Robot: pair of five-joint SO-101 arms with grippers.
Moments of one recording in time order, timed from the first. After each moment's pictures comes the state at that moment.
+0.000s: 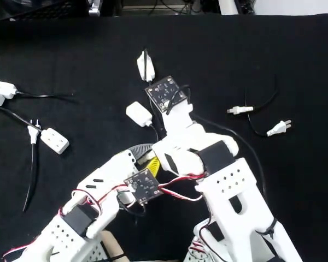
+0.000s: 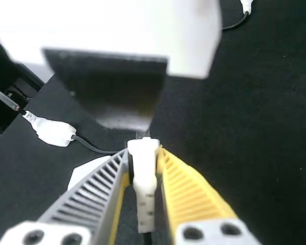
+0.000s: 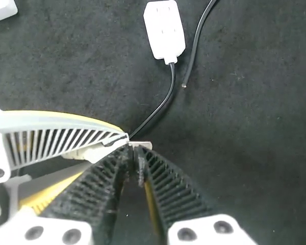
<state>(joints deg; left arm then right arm) 35.6 -93.2 96.4 24.2 -30.7 -27.8 -42.3 39.3 73.3 4.6</state>
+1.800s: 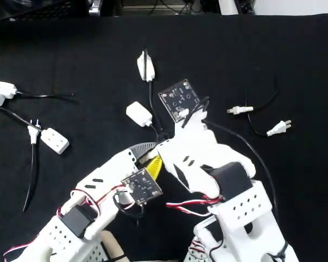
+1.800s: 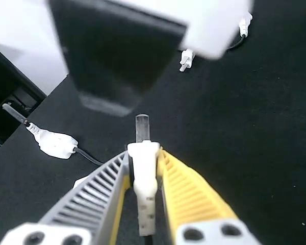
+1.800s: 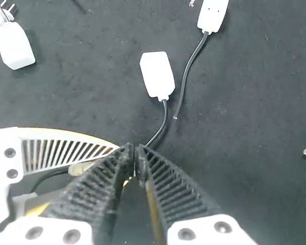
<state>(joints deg) 36.3 -93.6 93.3 26.5 -28.7 -27.6 -54.7 42.9 69.8 3.6</state>
